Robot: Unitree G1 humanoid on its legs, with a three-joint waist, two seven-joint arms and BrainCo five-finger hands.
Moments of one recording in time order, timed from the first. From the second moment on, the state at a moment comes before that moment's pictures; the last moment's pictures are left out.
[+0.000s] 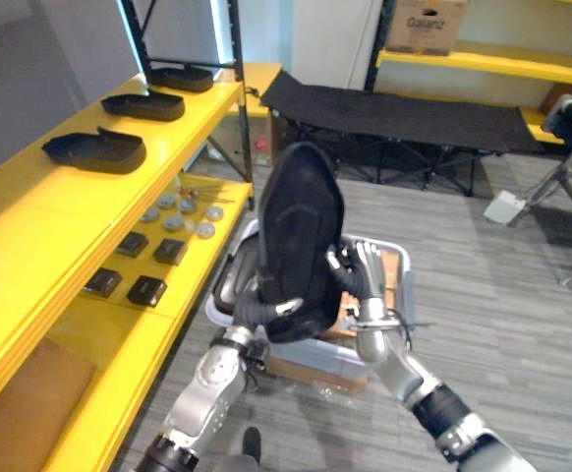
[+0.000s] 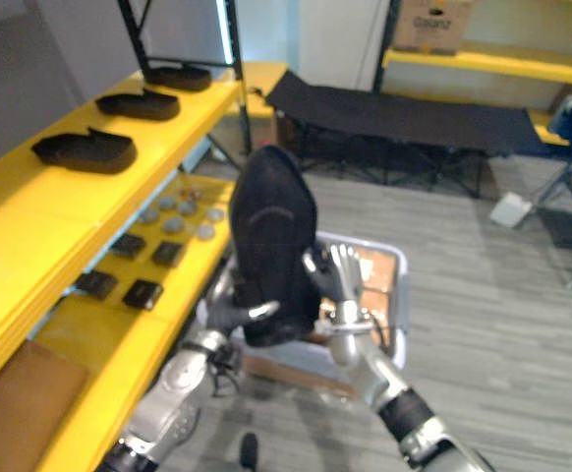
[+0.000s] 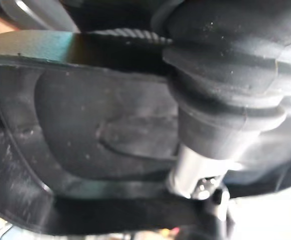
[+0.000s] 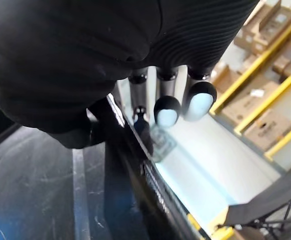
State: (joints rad) left arm -0.04 0.23 -0.42 -0.03 -0.43 -0.01 0.13; right arm -0.32 -0.27 0.53 0.30 -0.54 -0.14 -0.76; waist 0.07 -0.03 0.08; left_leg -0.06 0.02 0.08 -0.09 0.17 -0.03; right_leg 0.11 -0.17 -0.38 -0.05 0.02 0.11
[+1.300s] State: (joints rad) left arm -0.04 0.14 -0.32 -0.06 -0.42 -0.22 0.31; right arm -0.27 -0.17 0.60 0.29 -0.48 -0.19 -0.76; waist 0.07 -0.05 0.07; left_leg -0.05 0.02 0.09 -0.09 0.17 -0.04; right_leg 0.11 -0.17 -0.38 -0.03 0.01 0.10
